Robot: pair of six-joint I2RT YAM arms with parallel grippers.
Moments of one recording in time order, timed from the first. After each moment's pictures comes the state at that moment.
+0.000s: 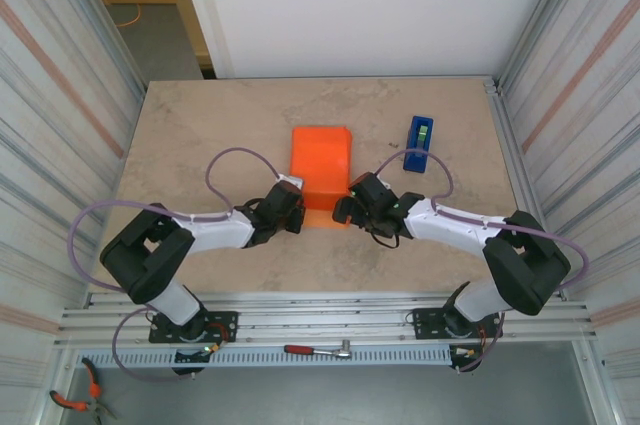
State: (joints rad) left arm -0.76 1.58 0.67 0.03 -0.23 -0.36; right arm 0.77 1.45 0.77 -0.37 0.10 0.97
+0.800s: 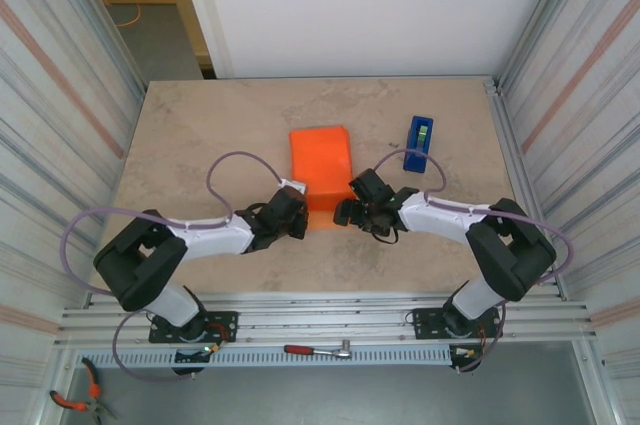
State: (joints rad) left arm -0.83 1.52 0.66 -0.01 -0.23 -0.43; right arm 0.71 1.55 0.80 -0.35 -0.02 0.87
